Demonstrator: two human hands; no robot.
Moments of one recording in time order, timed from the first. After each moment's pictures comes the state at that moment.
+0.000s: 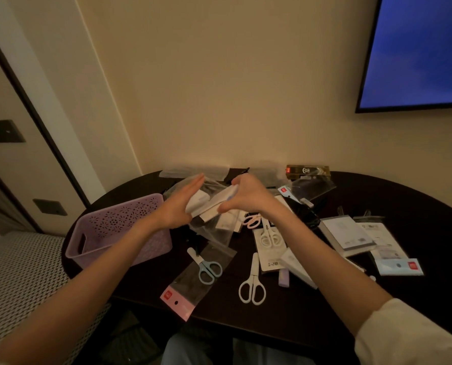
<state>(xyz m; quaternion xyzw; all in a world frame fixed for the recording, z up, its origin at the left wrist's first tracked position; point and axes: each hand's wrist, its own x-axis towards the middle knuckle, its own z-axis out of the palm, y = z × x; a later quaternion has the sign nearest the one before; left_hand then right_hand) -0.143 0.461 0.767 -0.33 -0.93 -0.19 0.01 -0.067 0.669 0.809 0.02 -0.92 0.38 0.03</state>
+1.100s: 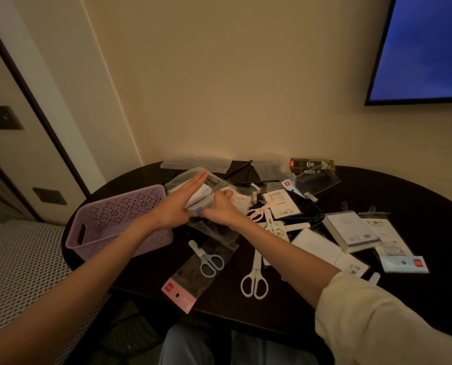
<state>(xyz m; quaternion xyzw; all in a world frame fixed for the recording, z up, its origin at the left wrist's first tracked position) -0.138 0.452 0.756 -0.35 -0.91 -0.22 0.00 -0.093 0.613 0.752 0.02 -0.90 0.44 -0.04</state>
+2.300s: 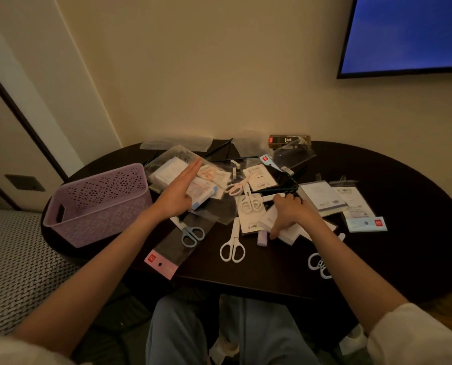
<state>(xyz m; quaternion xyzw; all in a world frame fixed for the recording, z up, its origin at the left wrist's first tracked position) -0.104 0.497 0.720 -0.33 -0.90 -0.28 0.04 -0.020 0.768 0.707 -0.11 -0.97 0.07 -0.20</state>
